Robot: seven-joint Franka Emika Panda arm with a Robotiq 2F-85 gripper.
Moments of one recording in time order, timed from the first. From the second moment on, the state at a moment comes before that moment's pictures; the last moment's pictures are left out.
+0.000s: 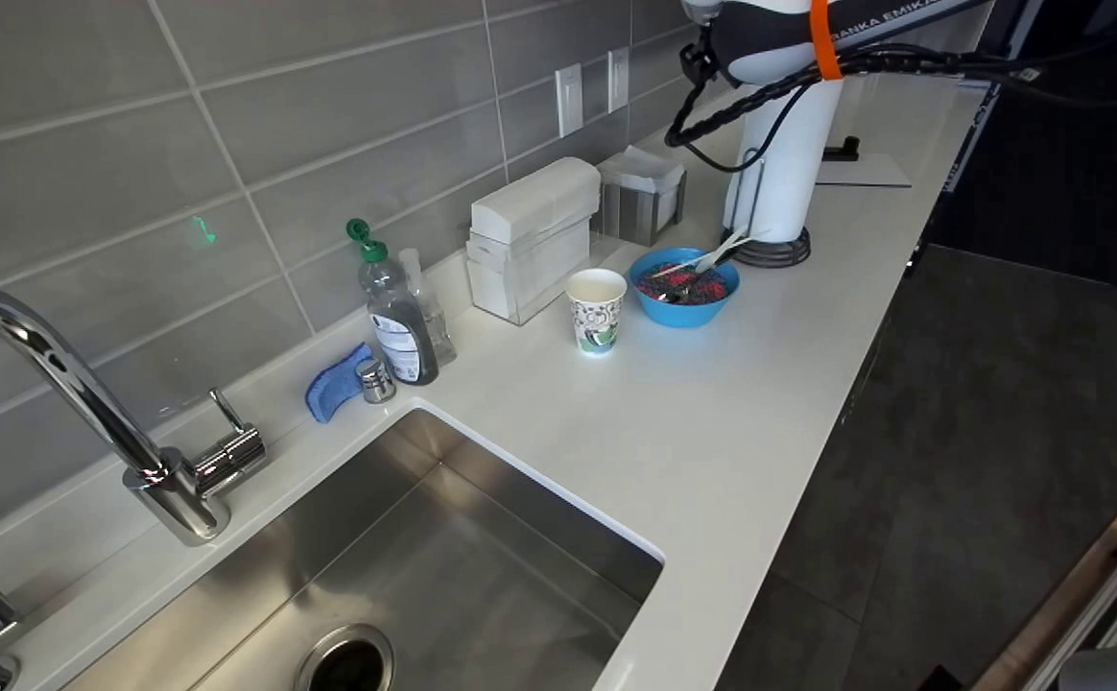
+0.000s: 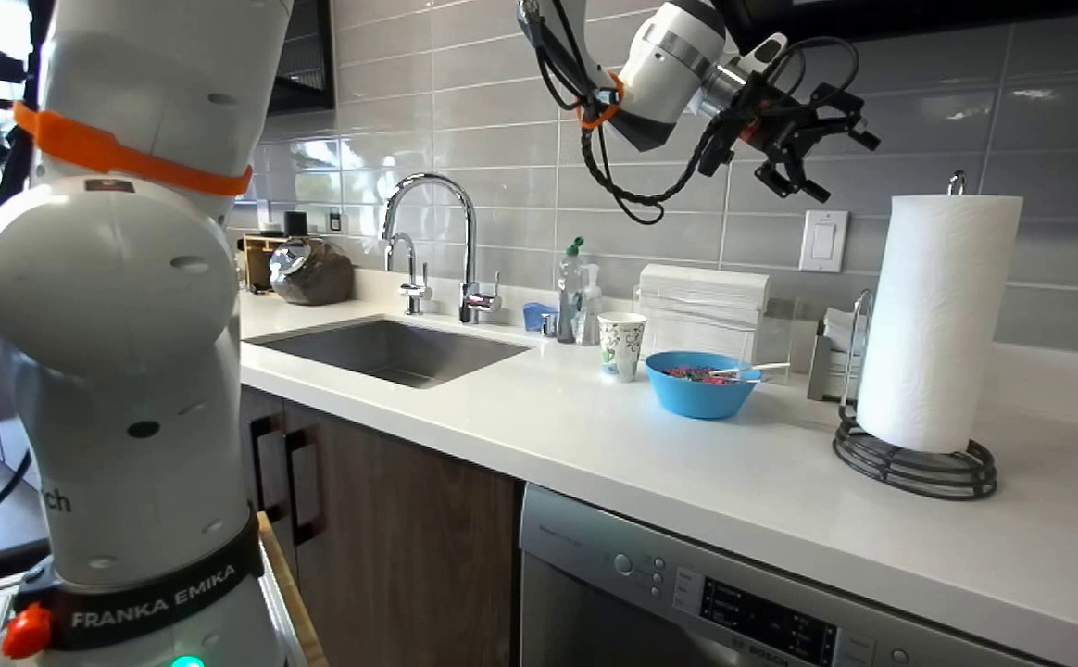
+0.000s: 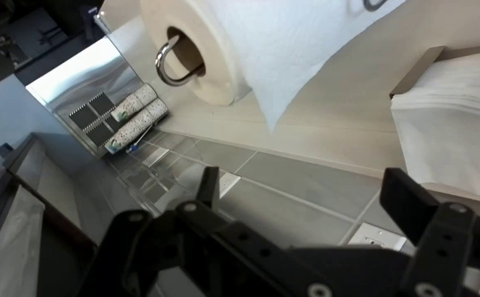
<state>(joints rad) 0.02 0.27 -0.01 -1.55 -1.09 2.15 0.60</state>
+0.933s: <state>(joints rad) 0.00 0.43 -0.05 -1.43 -1.03 2.14 0.25</state>
